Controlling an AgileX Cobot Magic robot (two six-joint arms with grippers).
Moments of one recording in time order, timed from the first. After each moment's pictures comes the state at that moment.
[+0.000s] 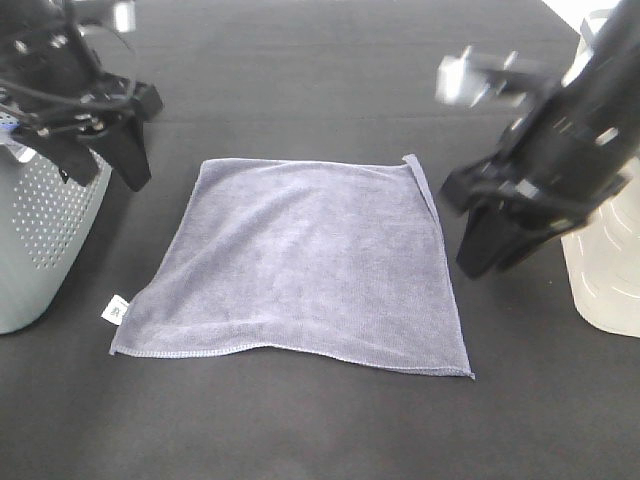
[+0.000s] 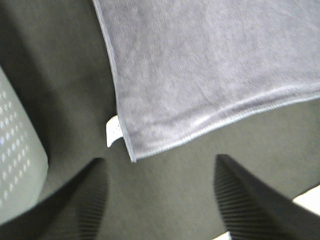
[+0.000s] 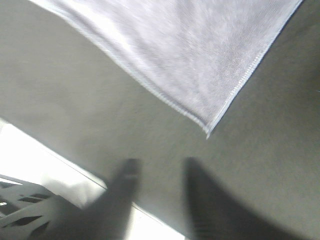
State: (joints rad) left arm -0.29 1.82 -1.51 -0.16 1.20 0.08; right arm 0.37 1.51 -1.08 0.28 1.03 -0.19
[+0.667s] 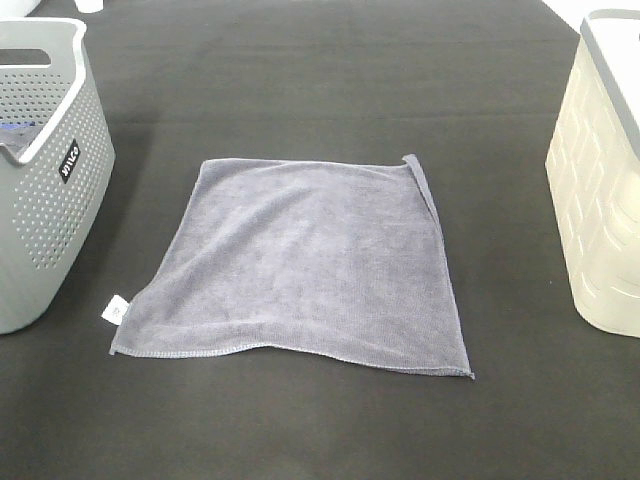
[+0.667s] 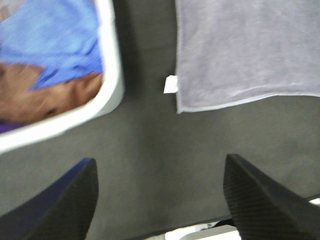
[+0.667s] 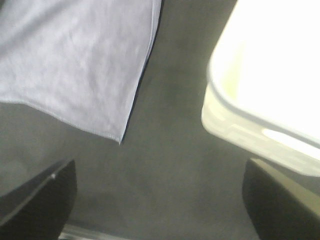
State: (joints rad) left arm -0.29 1.13 -1.16 0.07 1.21 -0.17; right arm 0.37 0.84 -1.11 -0.12 1.21 0.18
